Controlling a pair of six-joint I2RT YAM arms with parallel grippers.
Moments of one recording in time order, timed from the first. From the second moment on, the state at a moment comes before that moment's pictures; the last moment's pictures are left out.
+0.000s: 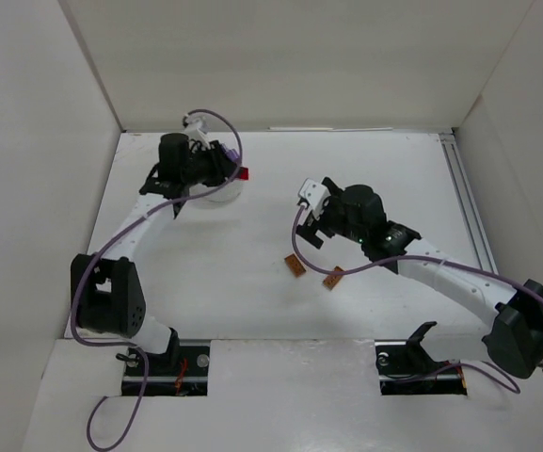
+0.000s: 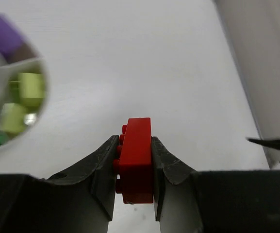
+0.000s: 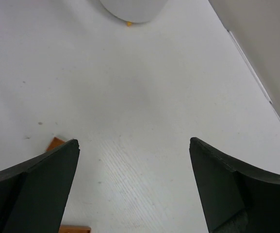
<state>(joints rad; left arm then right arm) -0.25 1.48 1.12 -0.04 0.49 -0.46 0.71 1.26 0.90 -0.03 -0.10 -0.46</state>
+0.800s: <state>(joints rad) -0.01 2.01 1.77 -0.46 0.13 -0.26 0.42 1.36 0.94 -0.11 -0.16 -0.45</state>
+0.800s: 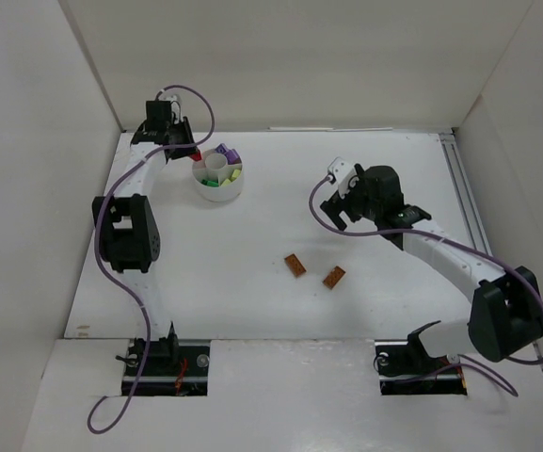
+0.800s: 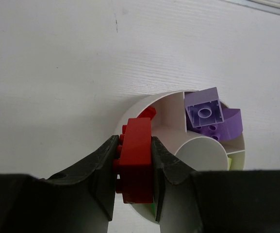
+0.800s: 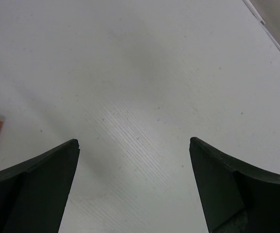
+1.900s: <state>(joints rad) -0.04 2.07 1.81 -0.49 0.11 -0.20 0.39 1.42 0.94 -0.11 -0.25 -0.45</state>
